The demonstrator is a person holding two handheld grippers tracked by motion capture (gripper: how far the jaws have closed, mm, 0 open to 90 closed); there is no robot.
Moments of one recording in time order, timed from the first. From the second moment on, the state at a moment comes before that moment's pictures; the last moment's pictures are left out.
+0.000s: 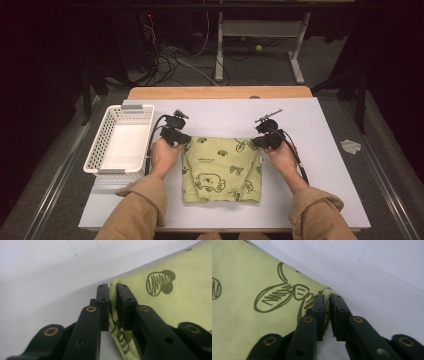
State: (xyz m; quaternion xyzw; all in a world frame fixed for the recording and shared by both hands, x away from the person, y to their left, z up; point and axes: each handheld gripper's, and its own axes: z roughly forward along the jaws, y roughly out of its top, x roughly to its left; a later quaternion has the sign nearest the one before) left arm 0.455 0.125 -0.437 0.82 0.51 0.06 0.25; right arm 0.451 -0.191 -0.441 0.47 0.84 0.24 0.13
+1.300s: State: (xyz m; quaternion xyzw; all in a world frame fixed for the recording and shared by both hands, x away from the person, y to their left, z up) left arm 0.401 0.117 -0.454 0.85 0.45 0.02 0.29; right arm 0.382 -0.093 -0.436 0.34 0.91 0.24 0.07
